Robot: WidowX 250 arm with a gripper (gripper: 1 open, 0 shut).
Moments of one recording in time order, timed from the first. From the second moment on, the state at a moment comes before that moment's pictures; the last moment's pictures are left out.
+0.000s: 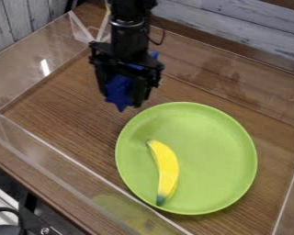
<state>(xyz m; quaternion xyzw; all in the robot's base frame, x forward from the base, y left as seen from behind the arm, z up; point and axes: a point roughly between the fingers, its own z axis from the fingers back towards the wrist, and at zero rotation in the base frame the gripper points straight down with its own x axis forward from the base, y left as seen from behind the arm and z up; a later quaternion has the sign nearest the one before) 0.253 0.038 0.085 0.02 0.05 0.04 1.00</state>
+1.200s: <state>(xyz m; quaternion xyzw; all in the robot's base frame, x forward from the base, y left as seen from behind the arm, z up) 0.248 -0.029 0.105 0.02 0.04 0.03 1.00</state>
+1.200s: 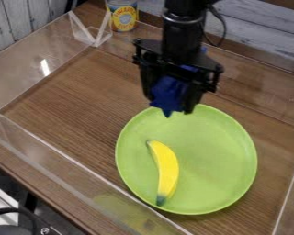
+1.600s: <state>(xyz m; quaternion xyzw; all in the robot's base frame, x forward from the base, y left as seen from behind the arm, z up) 0.243 -0.065 0.105 0.02 0.03 0.01 1.00</state>
